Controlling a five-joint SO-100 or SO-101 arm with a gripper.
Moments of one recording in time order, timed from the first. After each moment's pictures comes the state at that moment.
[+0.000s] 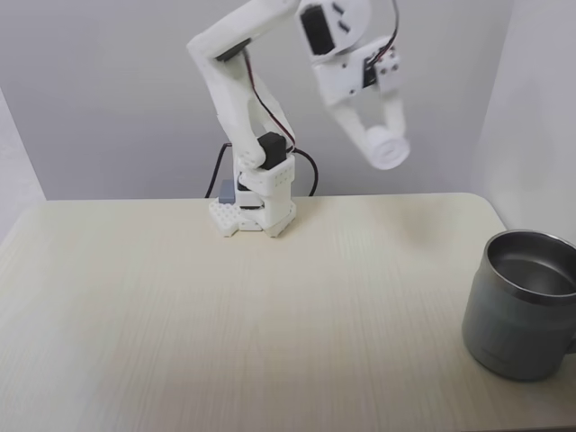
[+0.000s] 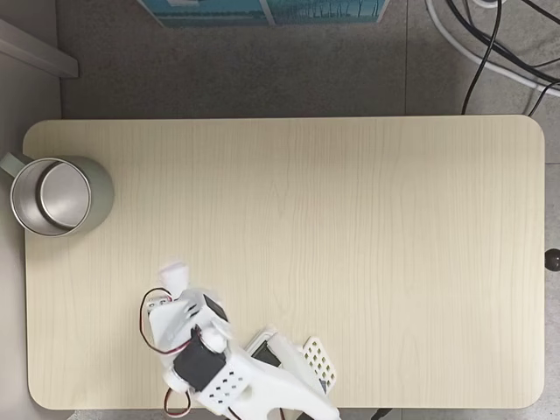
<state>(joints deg) -52.7 57.8 88.5 92.5 -39.4</state>
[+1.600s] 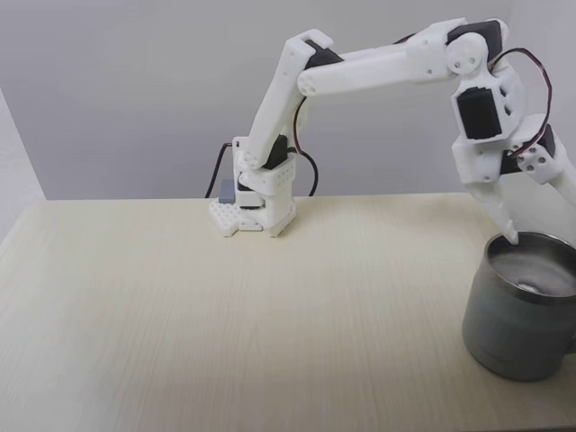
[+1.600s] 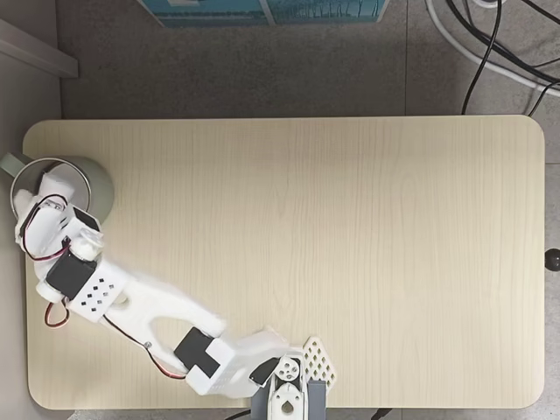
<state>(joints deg) -56.0 112.8 131.1 81.1 -4.0</state>
